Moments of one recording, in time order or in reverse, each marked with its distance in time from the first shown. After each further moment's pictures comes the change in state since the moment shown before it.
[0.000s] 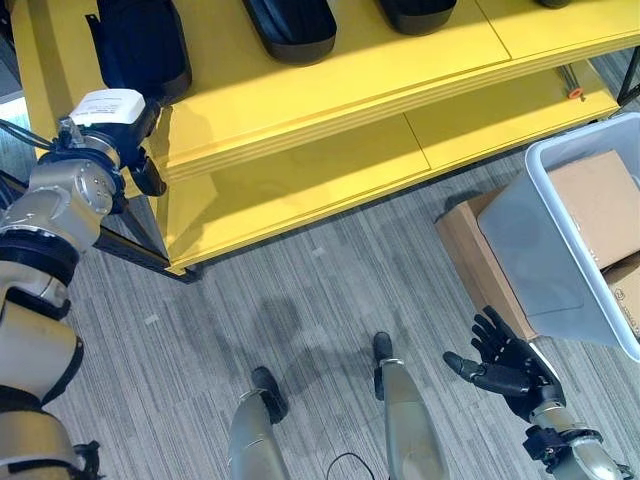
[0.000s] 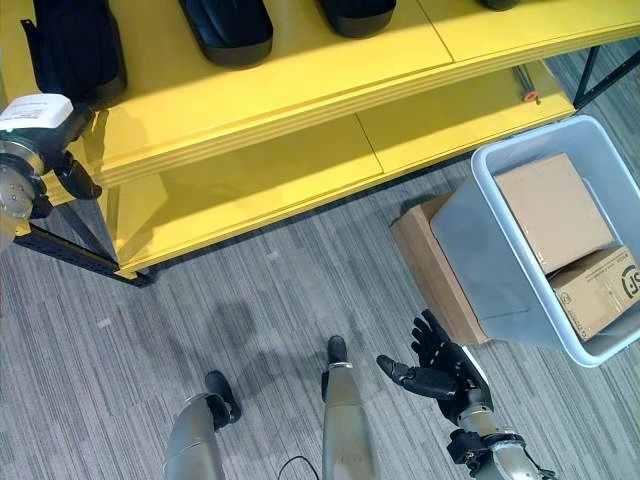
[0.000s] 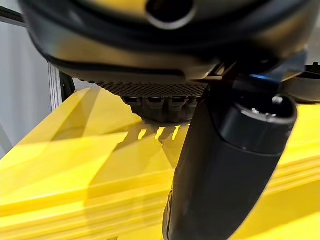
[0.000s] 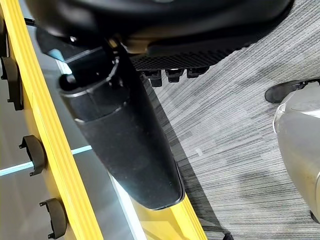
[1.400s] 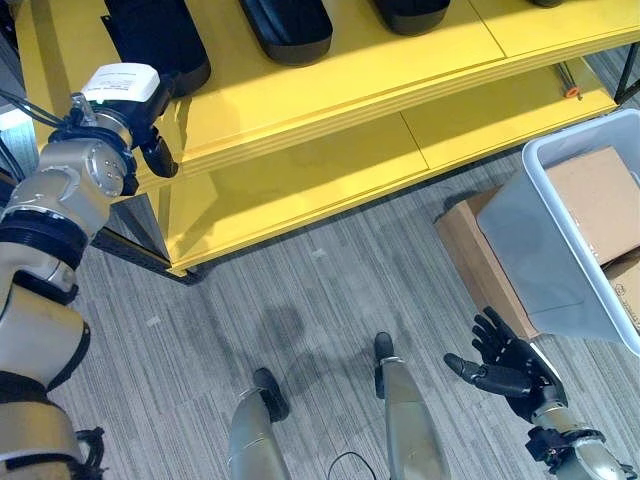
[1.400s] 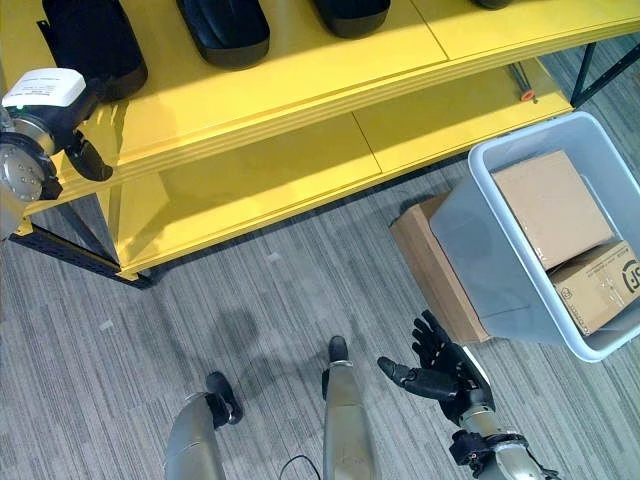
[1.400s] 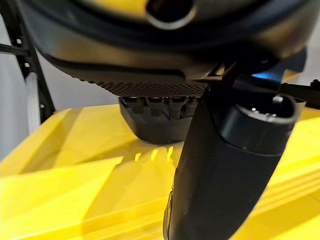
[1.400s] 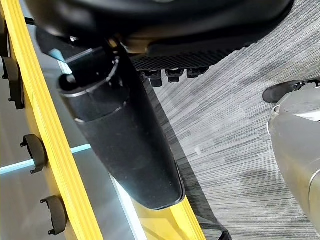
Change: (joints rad) left arm -0.082 -0.030 -0.055 0.038 0.000 -0.020 0.018; right arm 0.005 -0.019 0.000 0.001 0.000 0.000 0.009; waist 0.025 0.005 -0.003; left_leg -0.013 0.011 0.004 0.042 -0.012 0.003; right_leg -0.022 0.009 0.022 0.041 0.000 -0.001
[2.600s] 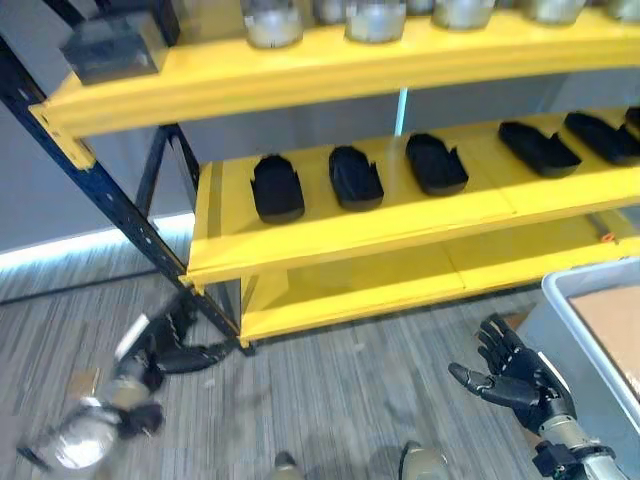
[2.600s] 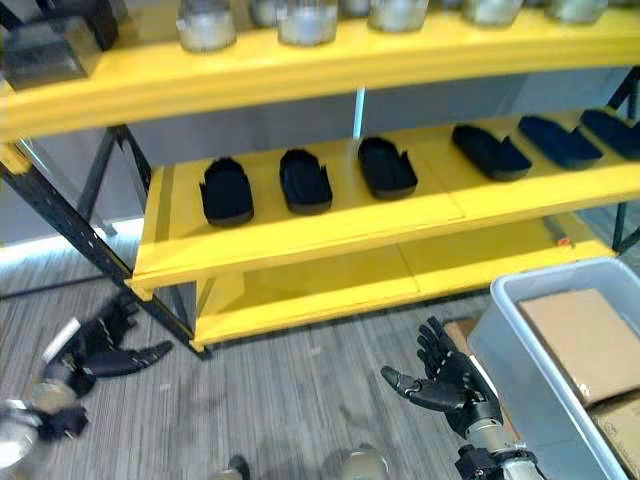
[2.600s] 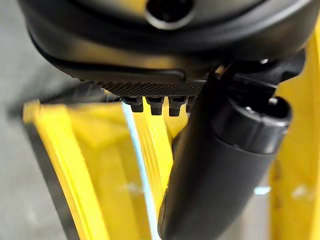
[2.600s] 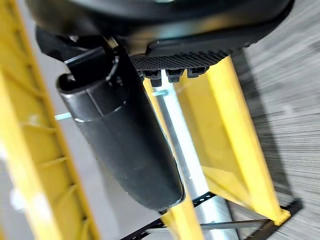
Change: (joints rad) left arm 1.765 -0.403 1.008 -1.005 -0.915 -0.032 -0.177; right arm 0.086 0.060 -0.071 -0.065 -0.063 -0.002 0.054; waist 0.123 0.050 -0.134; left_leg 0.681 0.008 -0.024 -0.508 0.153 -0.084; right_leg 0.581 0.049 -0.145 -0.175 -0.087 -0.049
